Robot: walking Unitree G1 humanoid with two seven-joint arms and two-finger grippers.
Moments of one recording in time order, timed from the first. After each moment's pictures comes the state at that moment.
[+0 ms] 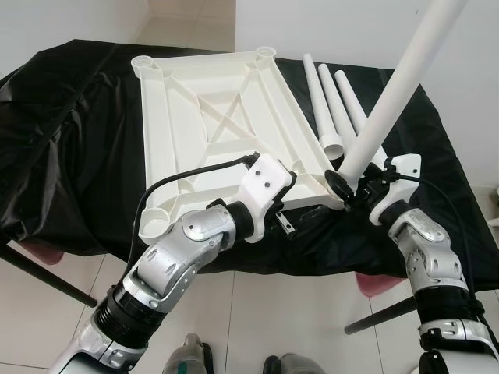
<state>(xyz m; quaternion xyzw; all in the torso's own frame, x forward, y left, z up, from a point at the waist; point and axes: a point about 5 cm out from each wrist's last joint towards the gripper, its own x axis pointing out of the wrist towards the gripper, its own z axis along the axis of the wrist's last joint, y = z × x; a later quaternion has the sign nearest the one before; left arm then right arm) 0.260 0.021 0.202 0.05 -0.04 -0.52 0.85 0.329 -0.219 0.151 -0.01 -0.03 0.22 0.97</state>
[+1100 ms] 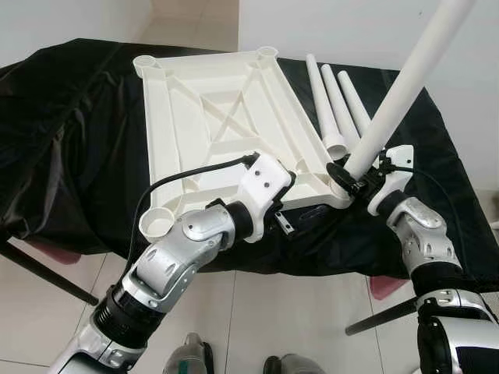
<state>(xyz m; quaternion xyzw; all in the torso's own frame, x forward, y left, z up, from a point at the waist) 0.260 0.022 0.201 0.05 -0.03 -0.52 0.85 0.349 -0.219 0.158 -0.03 -0.05 0.24 0.97</state>
